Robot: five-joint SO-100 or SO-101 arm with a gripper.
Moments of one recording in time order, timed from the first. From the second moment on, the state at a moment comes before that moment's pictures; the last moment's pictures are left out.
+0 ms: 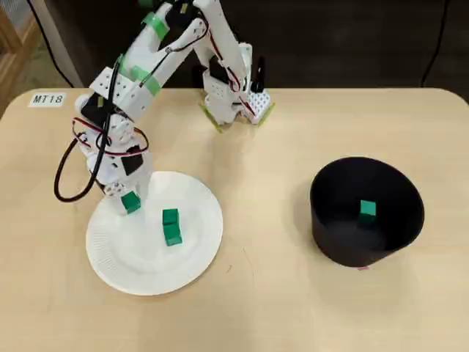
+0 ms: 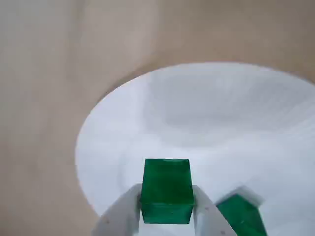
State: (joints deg) arm 33.6 74.2 78.8 70.8 6.7
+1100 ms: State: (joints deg) arm -33.0 98.6 87.5 67.4 -13.4
